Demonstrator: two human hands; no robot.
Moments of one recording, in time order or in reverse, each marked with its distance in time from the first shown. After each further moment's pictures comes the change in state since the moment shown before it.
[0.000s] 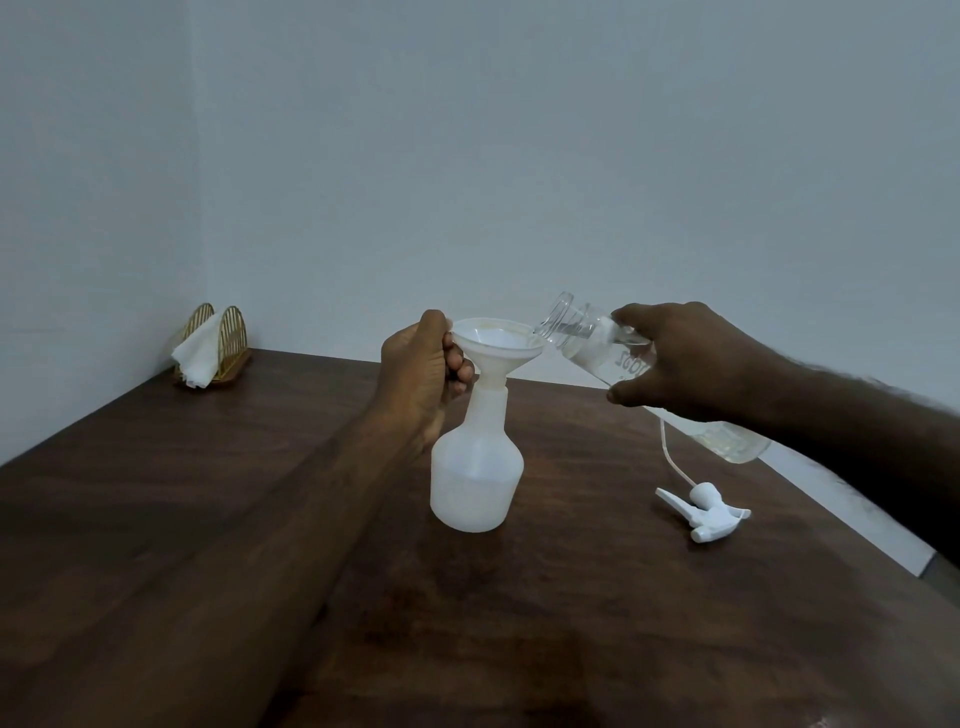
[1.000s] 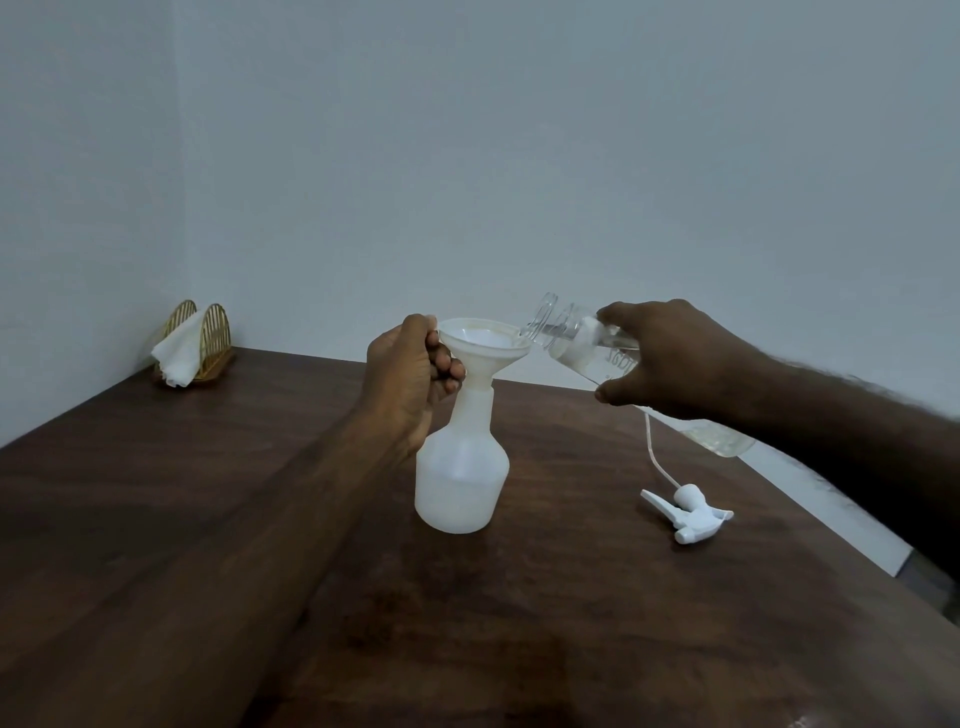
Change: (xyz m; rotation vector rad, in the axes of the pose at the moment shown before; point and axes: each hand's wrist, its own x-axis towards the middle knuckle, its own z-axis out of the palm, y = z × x) left_hand 0.002 -0.004 -0.001 -0.052 0.013 0.003; right_hand 0.003 -0.001 -0.002 -0.049 0.005 -0.024
